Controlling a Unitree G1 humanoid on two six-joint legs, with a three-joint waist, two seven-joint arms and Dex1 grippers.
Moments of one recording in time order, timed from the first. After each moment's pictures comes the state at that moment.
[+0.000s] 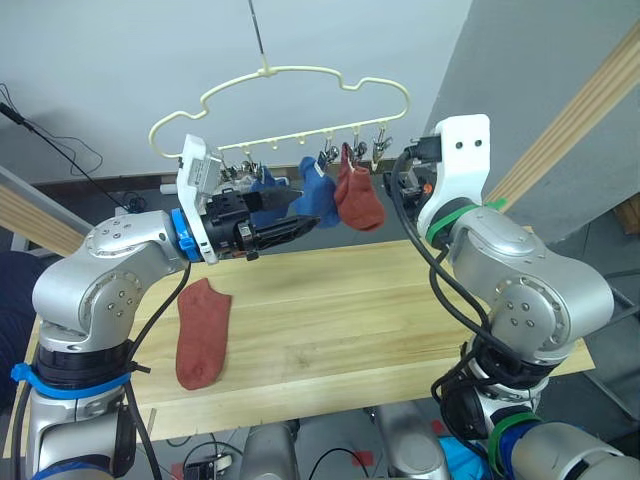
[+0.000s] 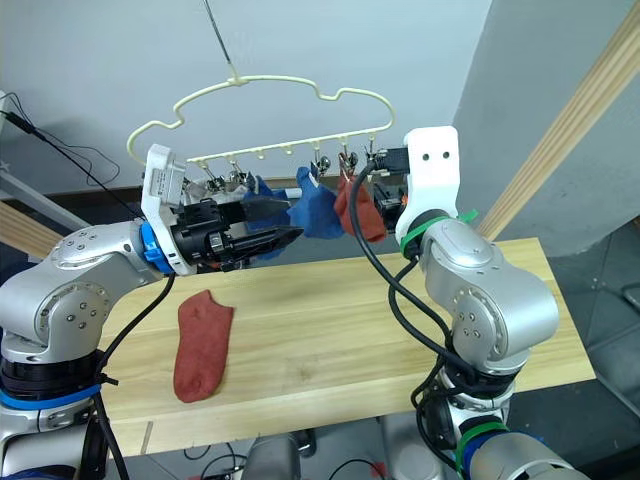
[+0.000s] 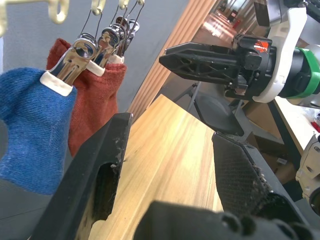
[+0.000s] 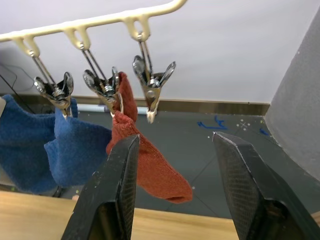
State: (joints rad) left arm -0.54 0.70 0.15 -0.35 -0.76 0.80 -0.84; right arm -0.81 0.04 -0.09 -0.71 0.22 1.51 -0.08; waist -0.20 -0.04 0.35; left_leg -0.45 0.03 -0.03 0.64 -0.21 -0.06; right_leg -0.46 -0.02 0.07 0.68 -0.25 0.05
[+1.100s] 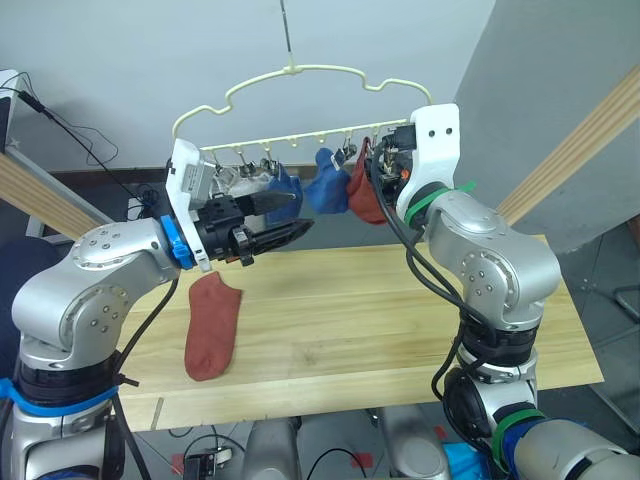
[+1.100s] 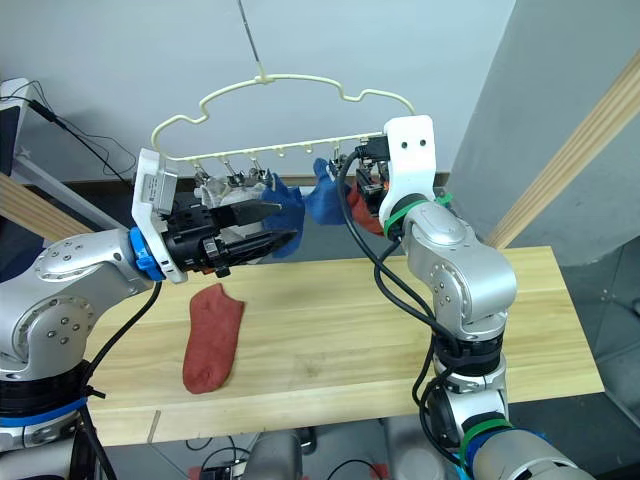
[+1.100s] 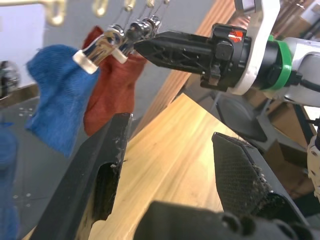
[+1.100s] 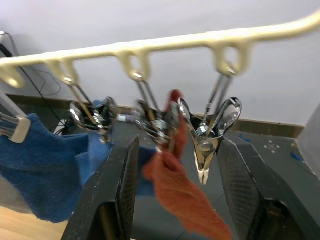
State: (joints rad) left arm -0.48 0.74 0.20 -0.45 -0.82 0.86 -0.73; right arm -0.82 -0.01 -0.02 -0.43 0.21 1.19 -0.02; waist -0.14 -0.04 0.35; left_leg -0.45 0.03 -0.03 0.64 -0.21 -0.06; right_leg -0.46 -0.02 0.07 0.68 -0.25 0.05
